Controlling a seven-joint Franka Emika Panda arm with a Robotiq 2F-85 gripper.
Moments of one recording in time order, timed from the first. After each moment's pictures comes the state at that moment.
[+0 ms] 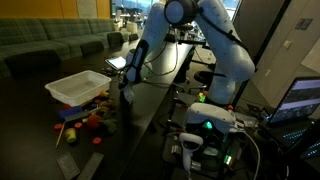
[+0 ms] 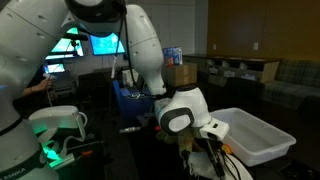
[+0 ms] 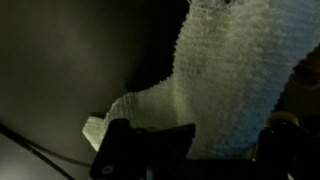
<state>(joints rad) 0.10 0.77 -0.27 -2.10 0.12 3.17 0.27</state>
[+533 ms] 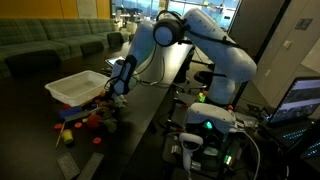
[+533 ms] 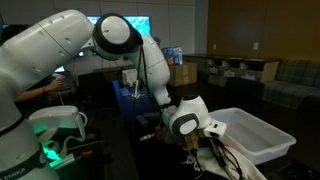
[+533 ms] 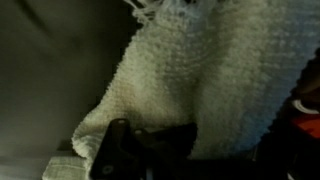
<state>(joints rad) 0.18 1.03 -0.25 -1.79 0.14 3.16 0.30</state>
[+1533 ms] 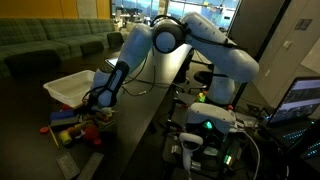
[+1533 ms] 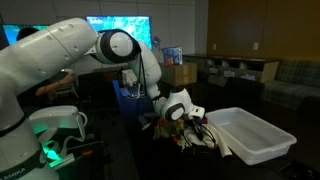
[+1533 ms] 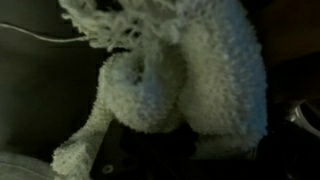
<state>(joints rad) 0.29 1.09 -0.12 -1.64 0.14 3.14 0.30</state>
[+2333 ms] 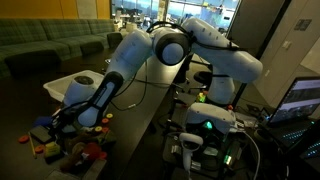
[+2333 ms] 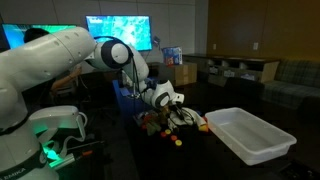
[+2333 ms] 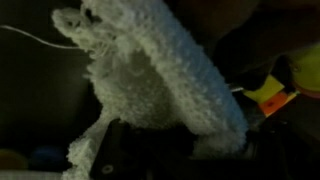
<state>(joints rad) 0.50 1.16 -0.07 -1.42 0.14 3.07 0.33</state>
